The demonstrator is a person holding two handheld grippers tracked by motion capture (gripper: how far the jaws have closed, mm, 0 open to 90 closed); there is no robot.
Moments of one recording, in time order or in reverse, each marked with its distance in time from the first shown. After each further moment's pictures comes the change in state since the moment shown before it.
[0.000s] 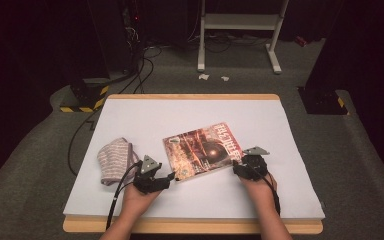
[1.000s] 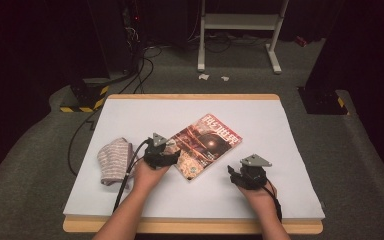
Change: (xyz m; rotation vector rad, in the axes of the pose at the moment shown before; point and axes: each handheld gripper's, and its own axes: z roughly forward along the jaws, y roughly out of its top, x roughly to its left) left arm 0.028 0.052 0.063 0.047 0.103 -0.035; right arm 0.019 -0.020 -0.036 -0.126 0.129 -0.092
